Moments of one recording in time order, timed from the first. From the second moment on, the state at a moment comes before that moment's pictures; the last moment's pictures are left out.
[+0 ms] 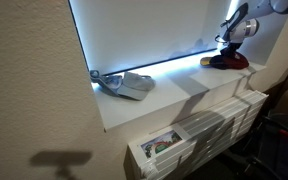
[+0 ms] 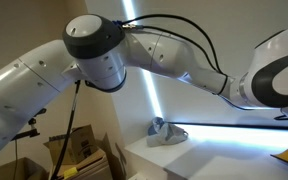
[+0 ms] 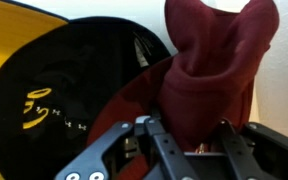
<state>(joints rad) -0.49 1.02 -0.54 -1.34 0.34 2.67 2.60</state>
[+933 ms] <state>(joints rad) 0.00 1.02 -1.09 -1.48 0.64 2.68 2.57</state>
